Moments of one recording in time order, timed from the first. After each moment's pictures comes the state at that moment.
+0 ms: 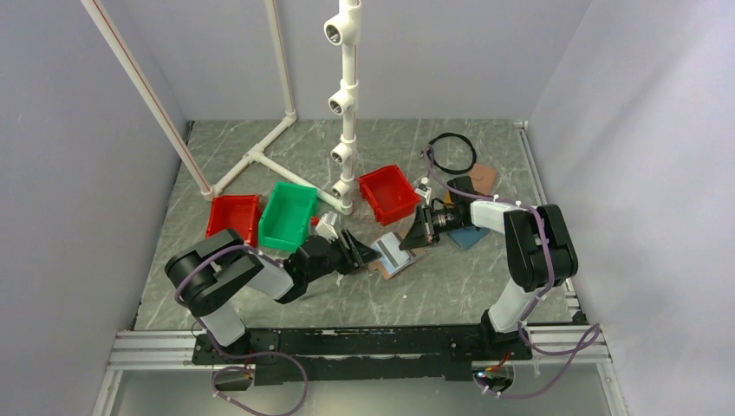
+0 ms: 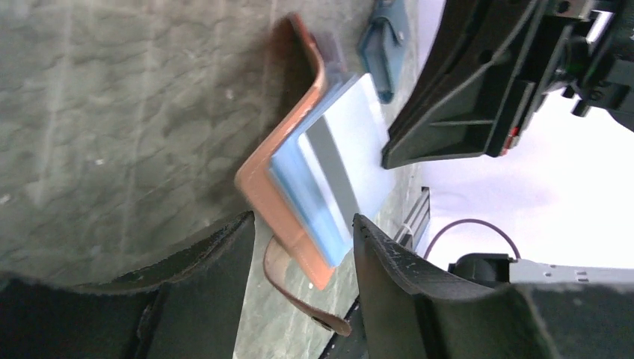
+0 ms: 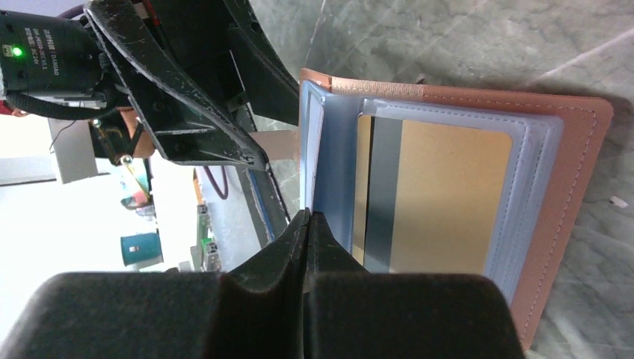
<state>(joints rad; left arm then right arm) -0.86 1.67 0.36 0.98 0.07 -1.18 0.19 1.71 0.84 -0.34 -1.13 0.07</state>
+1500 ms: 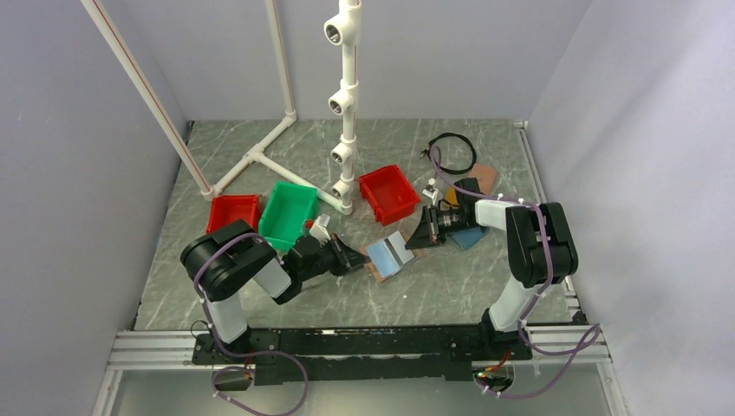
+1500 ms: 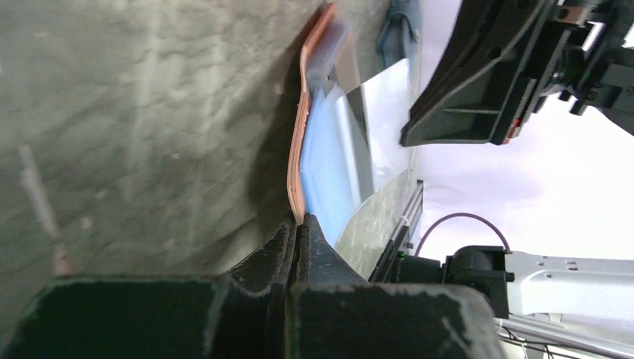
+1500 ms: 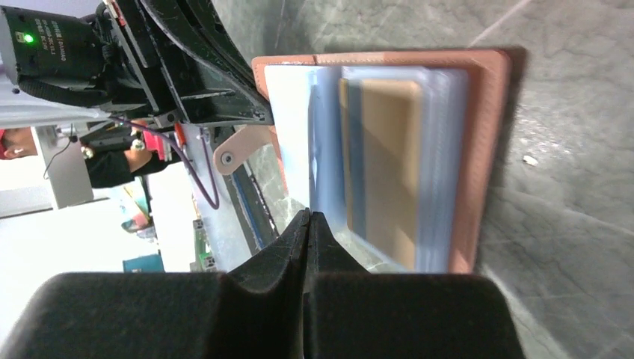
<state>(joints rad) -0.77 1.79 0.32 1.17 0.20 -1.20 0.13 1.74 0.83 -0.36 -1.11 0.05</state>
